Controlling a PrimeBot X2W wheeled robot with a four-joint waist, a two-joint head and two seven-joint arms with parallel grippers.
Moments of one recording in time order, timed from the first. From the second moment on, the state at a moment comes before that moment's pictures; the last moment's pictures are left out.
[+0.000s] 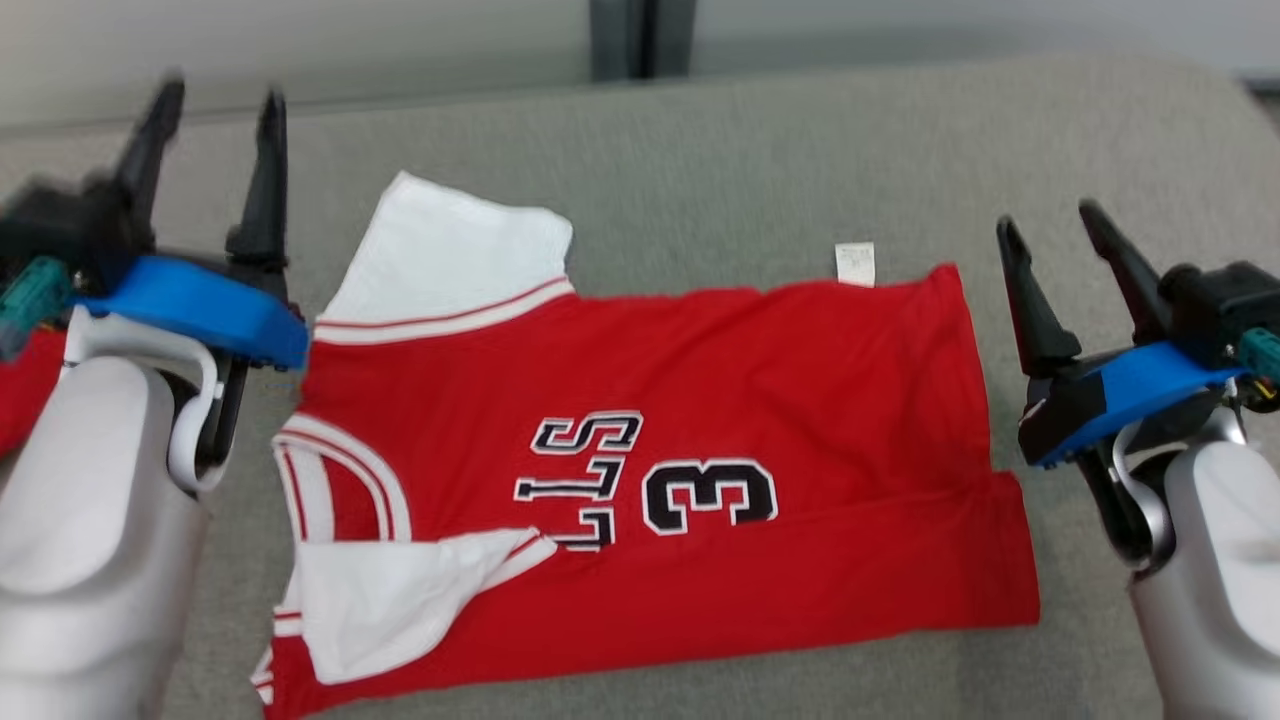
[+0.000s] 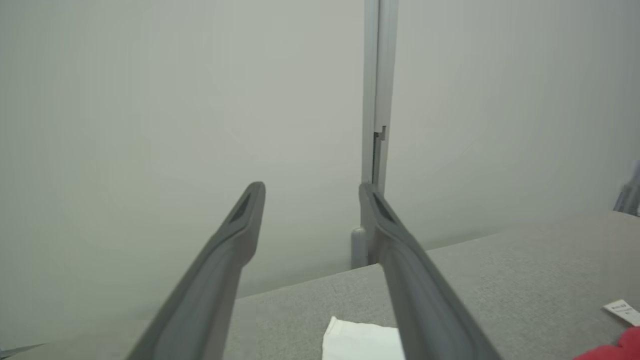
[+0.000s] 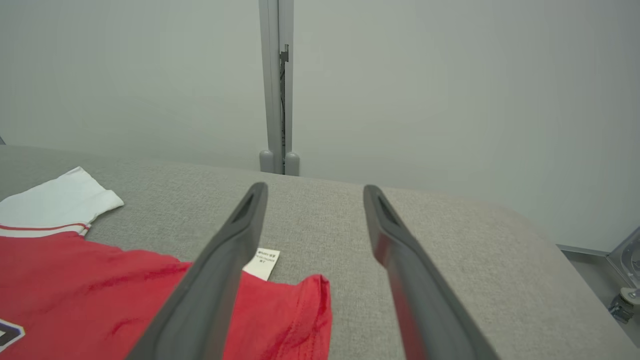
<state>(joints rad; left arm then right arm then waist) -0.65 0.35 -0.24 0.43 -0.35 -0.13 -0.19 -0.47 -0.22 0.05 0.31 0.19 0.13 -0.06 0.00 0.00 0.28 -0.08</state>
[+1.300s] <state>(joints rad) -1.10 0.53 -0.85 0.80 -1.00 -0.13 0.21 -0.76 -0.26 0.31 0.46 0.37 0.13 0.07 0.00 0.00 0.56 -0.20</state>
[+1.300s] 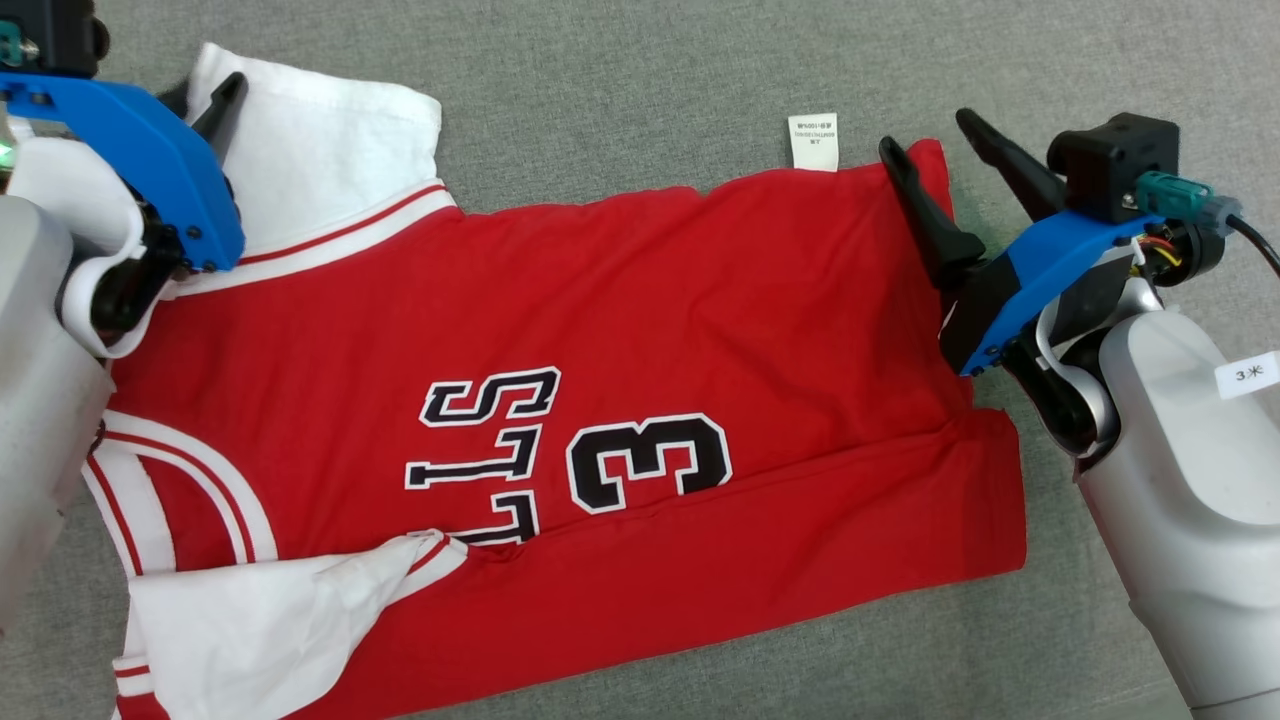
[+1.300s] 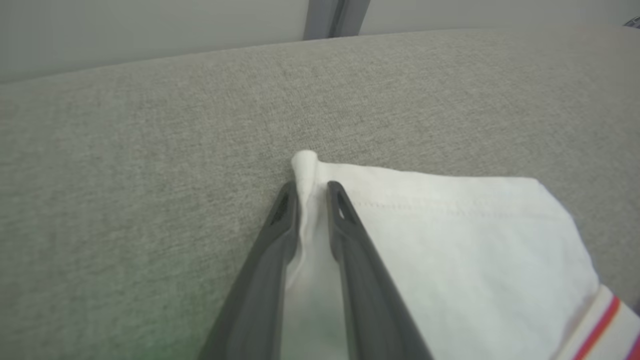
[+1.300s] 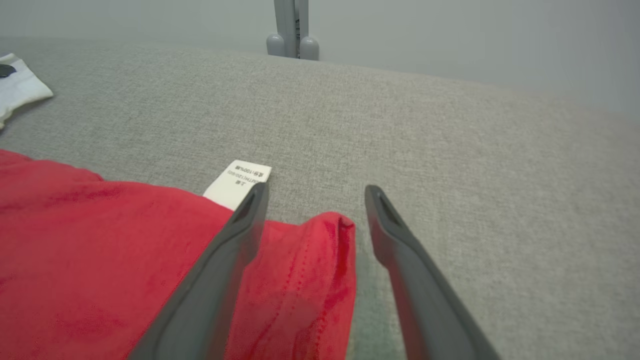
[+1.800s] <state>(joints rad) -1.15 0.51 -0.96 0.79 -1.05 -0.13 0.09 -0.79 -0.28 0.31 0.57 0.41 0.13 0.20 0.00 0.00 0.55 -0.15</state>
